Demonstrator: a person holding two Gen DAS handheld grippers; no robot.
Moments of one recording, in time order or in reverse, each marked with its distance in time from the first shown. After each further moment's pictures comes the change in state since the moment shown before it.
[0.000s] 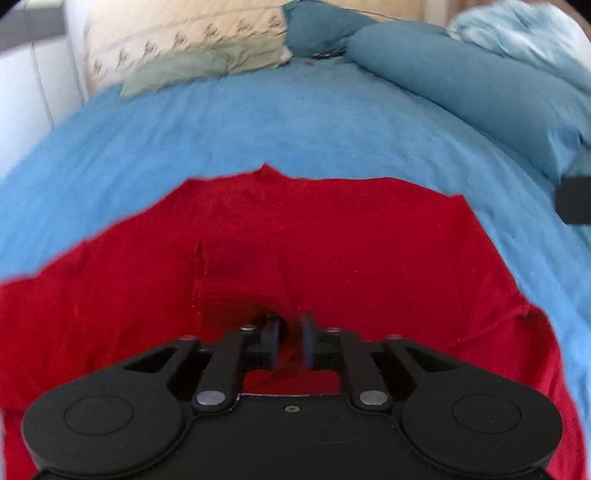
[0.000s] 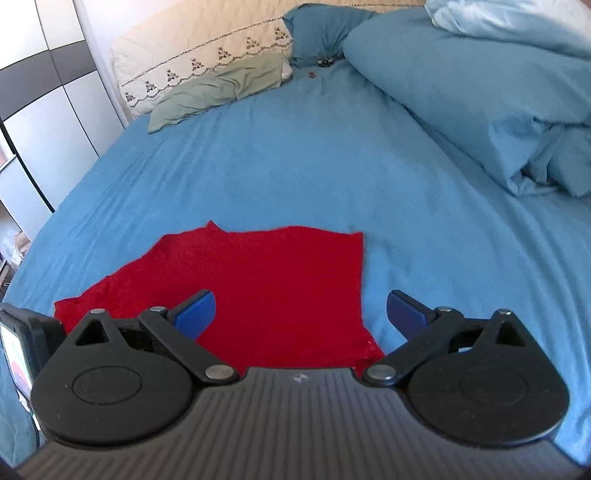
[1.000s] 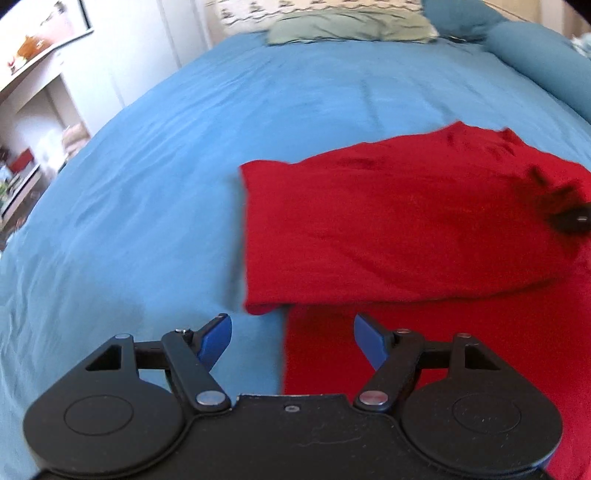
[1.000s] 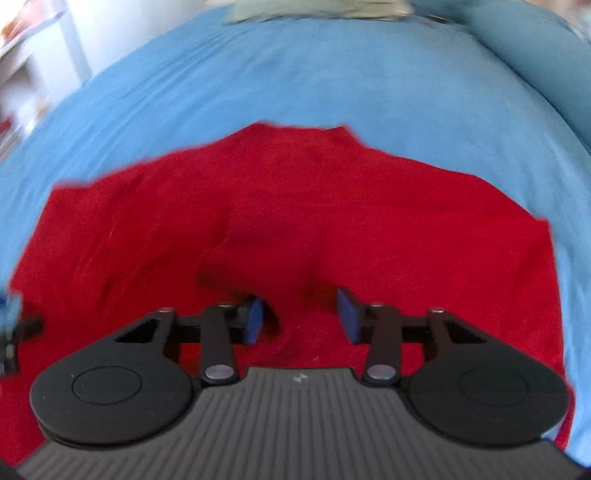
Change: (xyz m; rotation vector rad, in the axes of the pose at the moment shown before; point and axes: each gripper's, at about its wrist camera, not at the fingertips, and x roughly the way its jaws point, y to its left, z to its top) left arm -0.029 0.220 -0.075 -0.211 0.134 0.270; right arm 0.133 0.146 -0.036 -0.199 0.177 0.001
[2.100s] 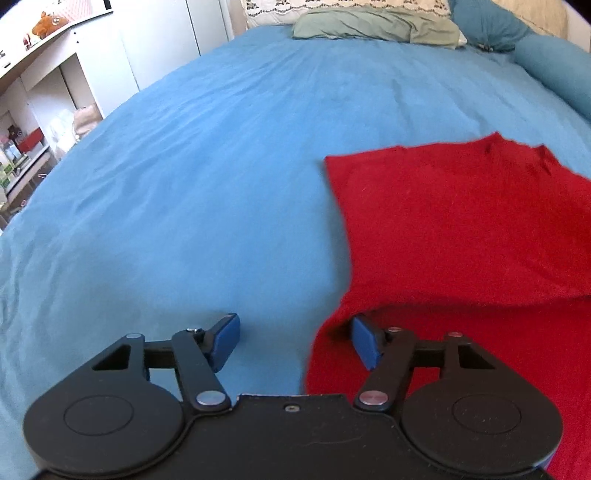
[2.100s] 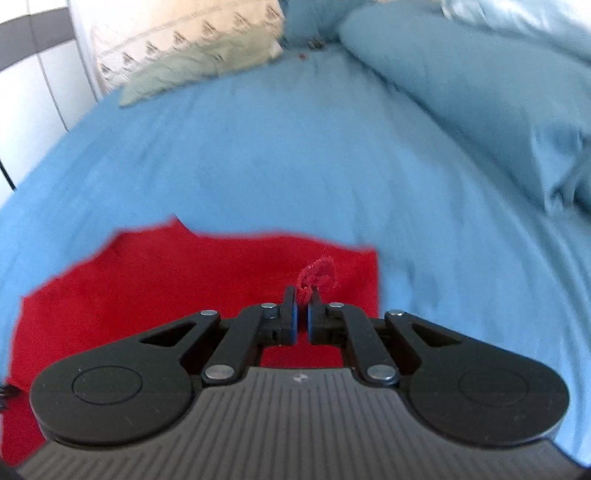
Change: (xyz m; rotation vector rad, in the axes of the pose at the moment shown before) left arm 0.013 0.014 -0.008 -0.052 0.011 0.031; right arm -0.029 -0.119 0.013 0.189 -0.110 -0.142
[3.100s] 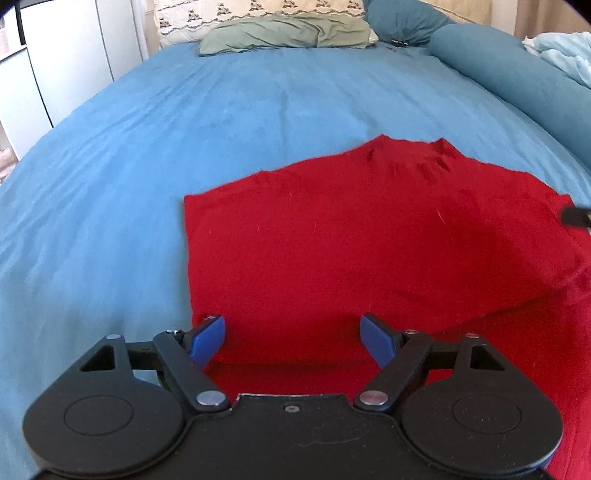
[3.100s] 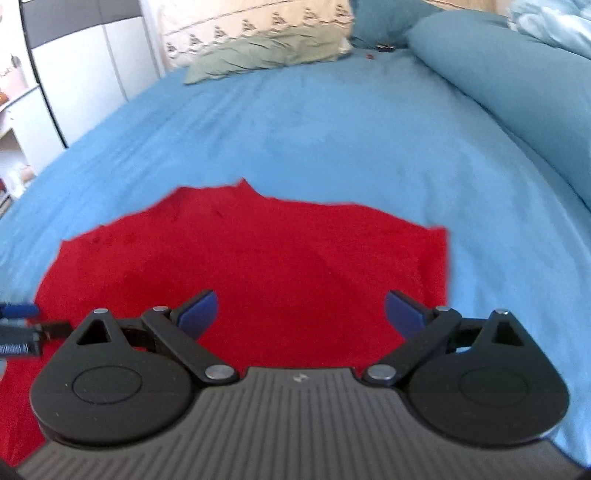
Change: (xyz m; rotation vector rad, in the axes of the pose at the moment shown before) left arm -0.006 -0.066 0.022 0.133 -0.034 -0.234; right arm -0.004 0.041 -0.024 -0.181 -0.054 0.184
